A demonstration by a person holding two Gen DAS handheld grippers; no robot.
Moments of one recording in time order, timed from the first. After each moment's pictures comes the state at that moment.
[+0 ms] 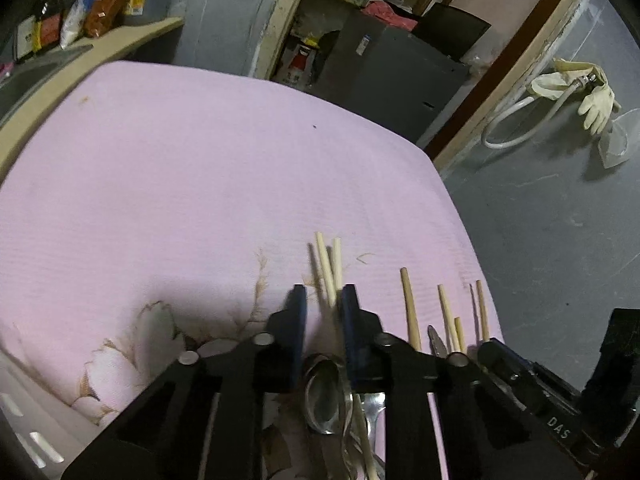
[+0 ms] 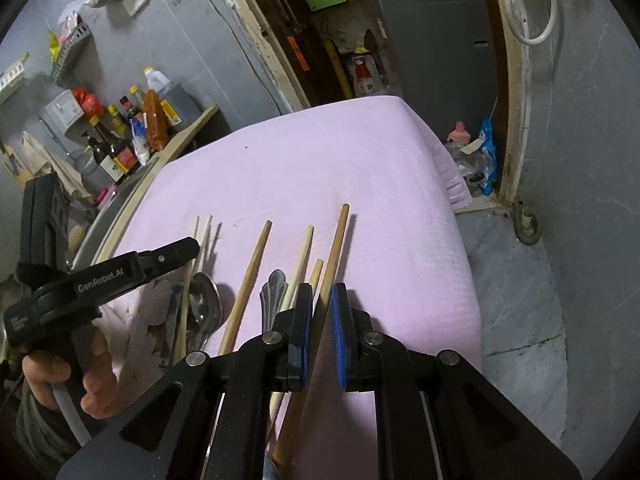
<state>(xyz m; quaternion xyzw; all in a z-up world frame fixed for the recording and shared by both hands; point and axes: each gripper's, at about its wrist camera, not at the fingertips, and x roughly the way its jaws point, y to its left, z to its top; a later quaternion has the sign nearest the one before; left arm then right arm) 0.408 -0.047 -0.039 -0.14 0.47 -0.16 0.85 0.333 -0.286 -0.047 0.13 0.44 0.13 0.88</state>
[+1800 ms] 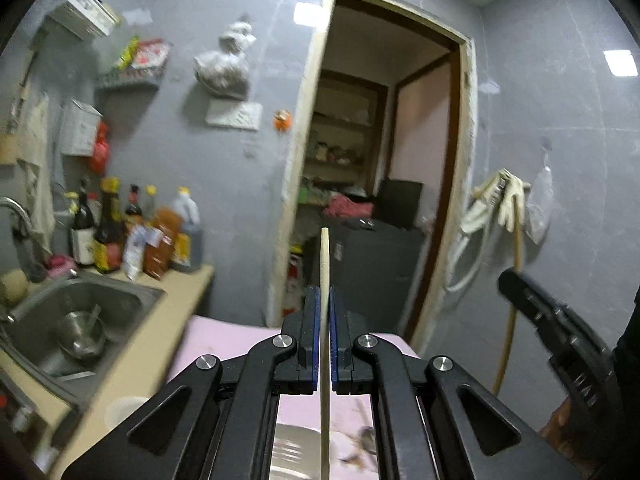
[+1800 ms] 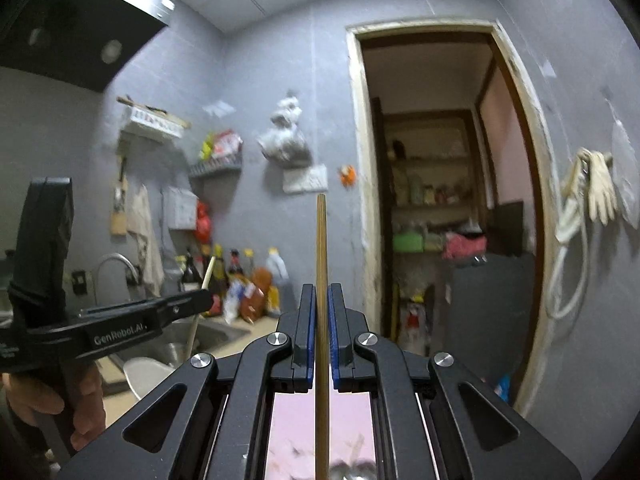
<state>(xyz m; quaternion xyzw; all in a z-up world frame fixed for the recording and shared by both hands) 0.236 0.062 0.144 -0.06 0.09 -0.14 0.98 0.194 -0.147 0.119 0.01 -0.03 0.19 0.98</state>
